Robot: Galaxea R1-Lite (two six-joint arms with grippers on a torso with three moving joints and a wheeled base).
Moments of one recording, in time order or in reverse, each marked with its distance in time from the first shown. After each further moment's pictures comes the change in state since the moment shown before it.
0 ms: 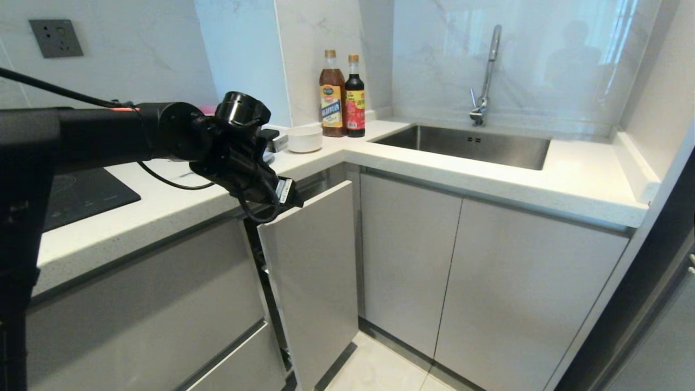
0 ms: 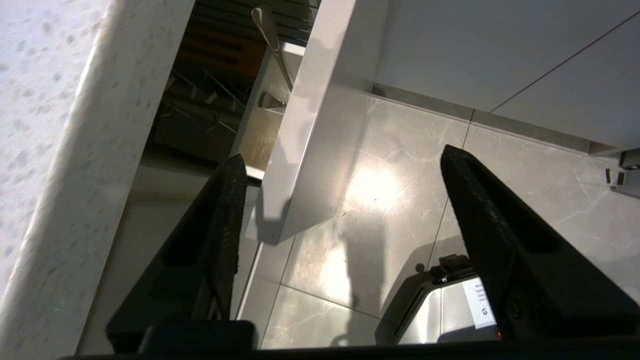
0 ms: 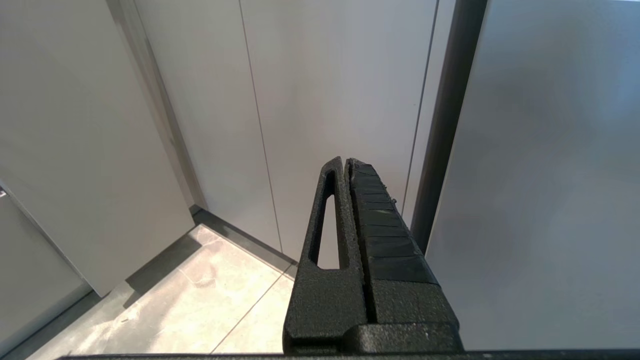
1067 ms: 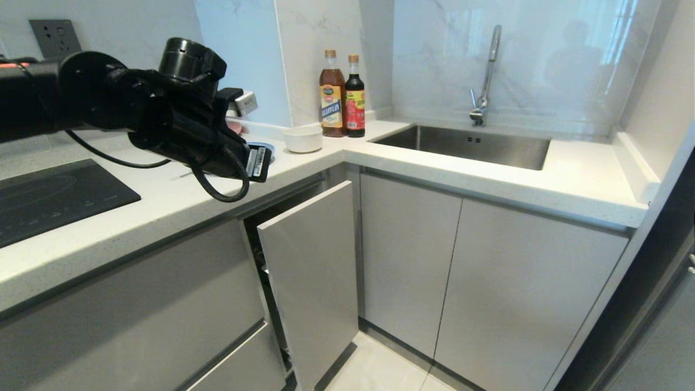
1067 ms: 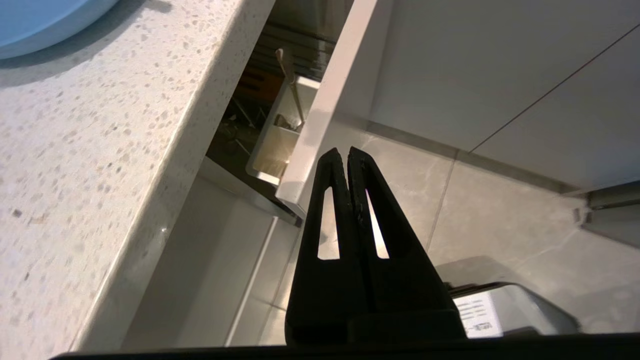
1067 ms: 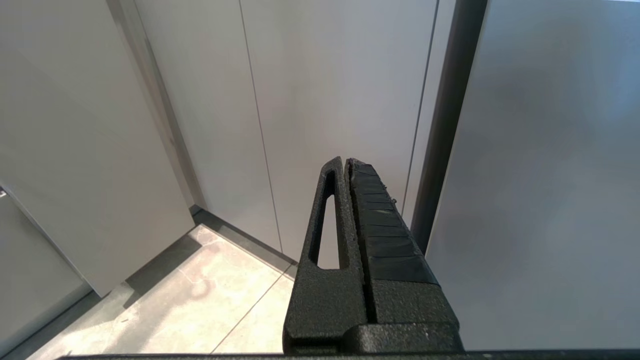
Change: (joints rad) left arm -0.002 -0.175 0.047 0.008 0.013 -0.038; right arm 0.000 0.000 0.000 0.000 0.000 0.000
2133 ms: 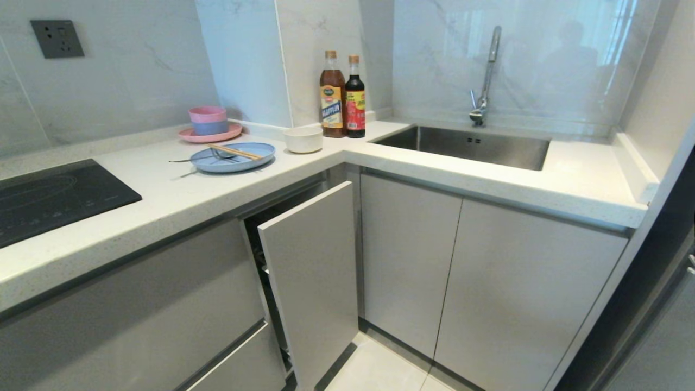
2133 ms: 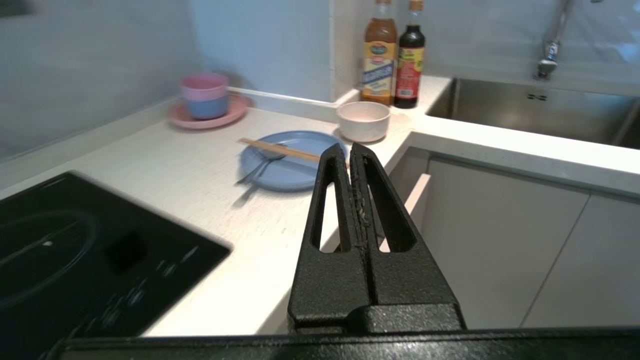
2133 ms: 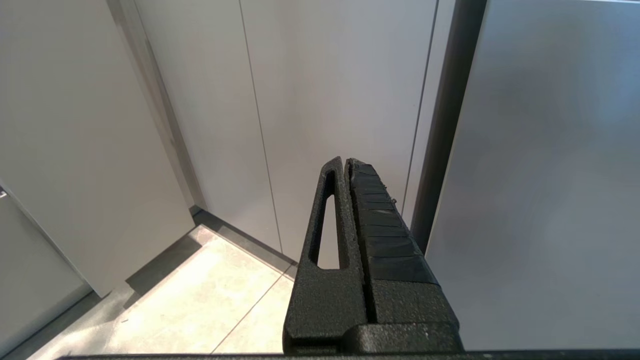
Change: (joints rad) left arm 0.302 -0.797 0.520 -0.464 -0.186 0.031; right arm 0.000 0.000 0.000 0.000 0.000 0.000
